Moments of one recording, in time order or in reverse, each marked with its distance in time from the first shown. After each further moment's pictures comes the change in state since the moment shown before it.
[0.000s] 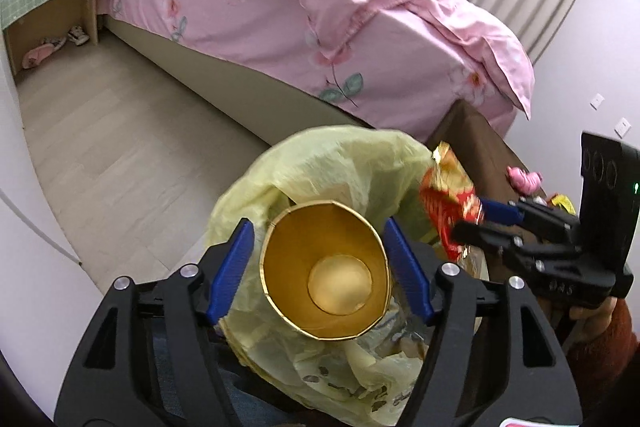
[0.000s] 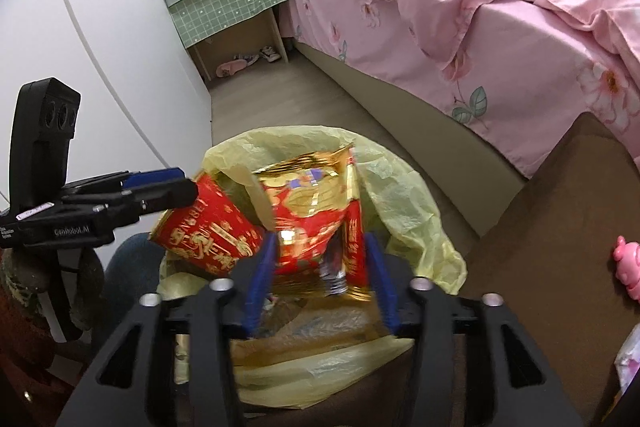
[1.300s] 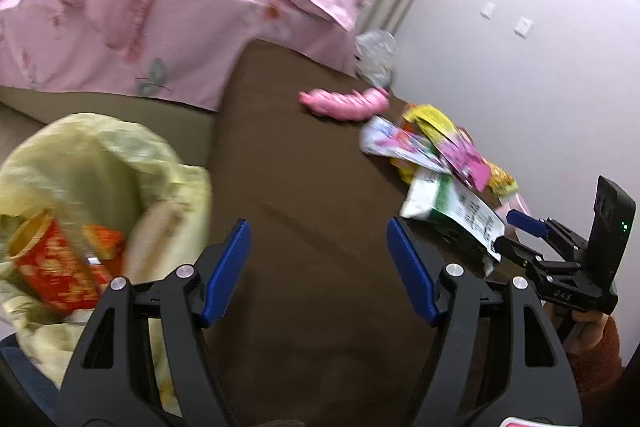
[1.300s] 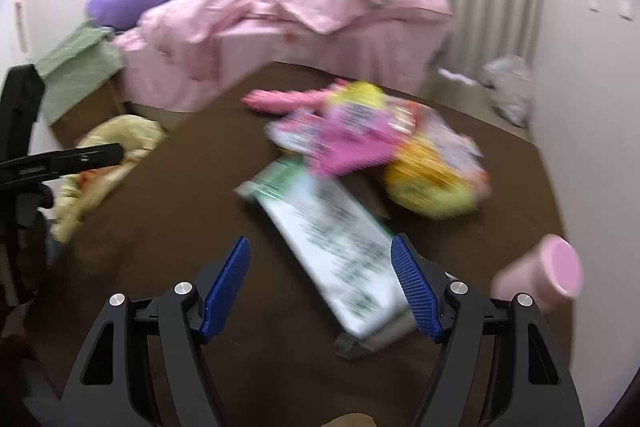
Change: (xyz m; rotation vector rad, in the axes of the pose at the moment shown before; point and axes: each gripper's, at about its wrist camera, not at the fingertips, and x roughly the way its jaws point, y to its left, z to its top) left arm 0.035 -0.222 -0.049 0.331 0.107 -0.320; right arm -0.224 -0.101 -0.211 0.344 -0.174 -0.569
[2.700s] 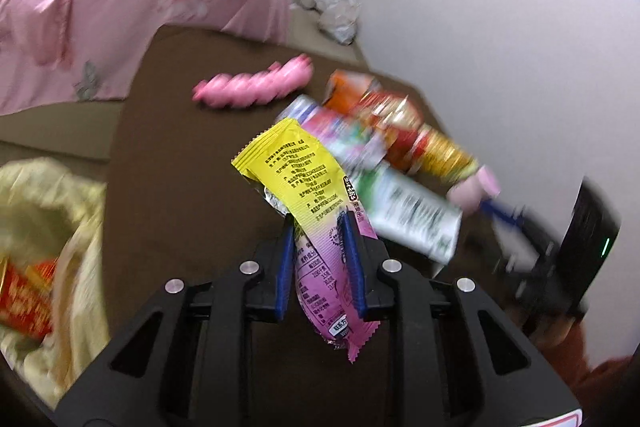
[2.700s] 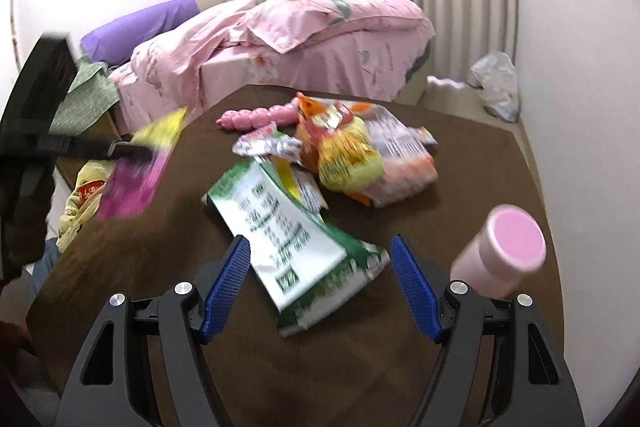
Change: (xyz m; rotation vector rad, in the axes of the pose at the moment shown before) left arm 0.030 -0.065 0.027 0.089 0.179 -0.050; right arm -0.014 -0.048 -0.013 0.059 -0.092 0.071
